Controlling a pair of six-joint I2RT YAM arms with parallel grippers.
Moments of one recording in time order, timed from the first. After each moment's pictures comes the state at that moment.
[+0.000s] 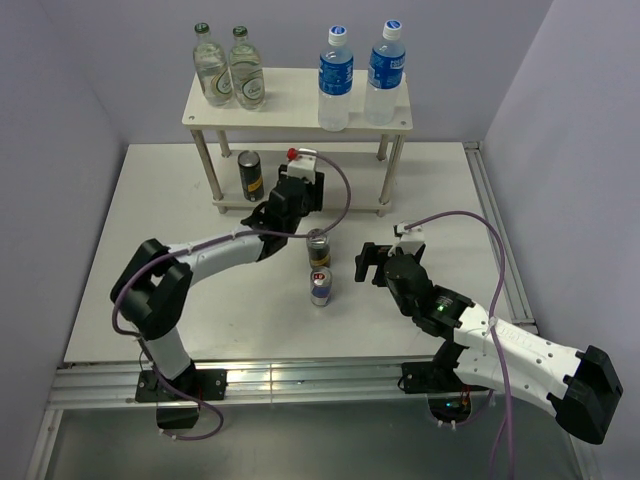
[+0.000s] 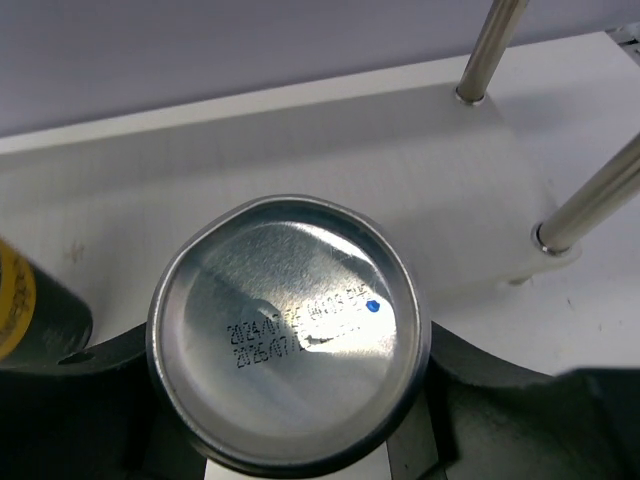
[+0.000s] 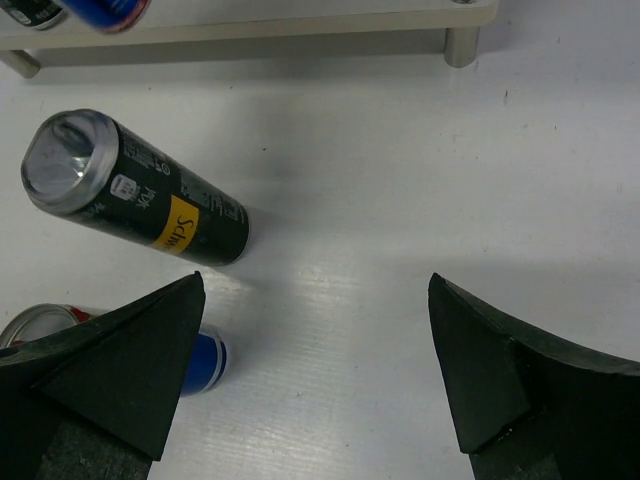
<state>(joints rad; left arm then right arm) -0.75 1.70 1.11 0.39 -0.45 -0.14 0.84 0.82 0.47 -0.12 0.58 0.53</state>
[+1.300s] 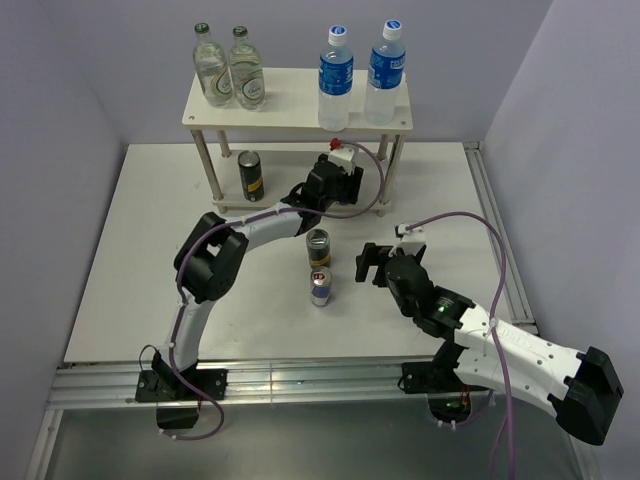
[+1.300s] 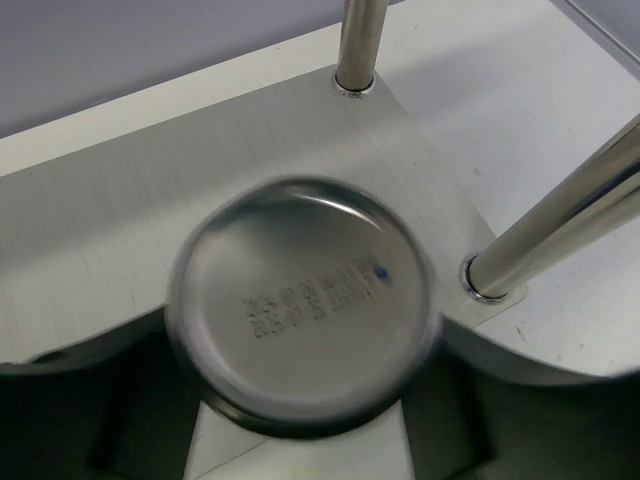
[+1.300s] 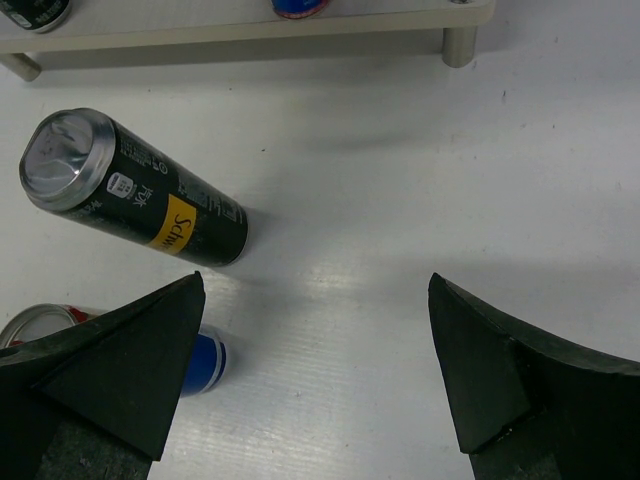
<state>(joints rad) -0.74 2.17 1.61 0.31 -0.20 -0.12 0.84 0.81 0.46 -0.11 0.59 0.53</state>
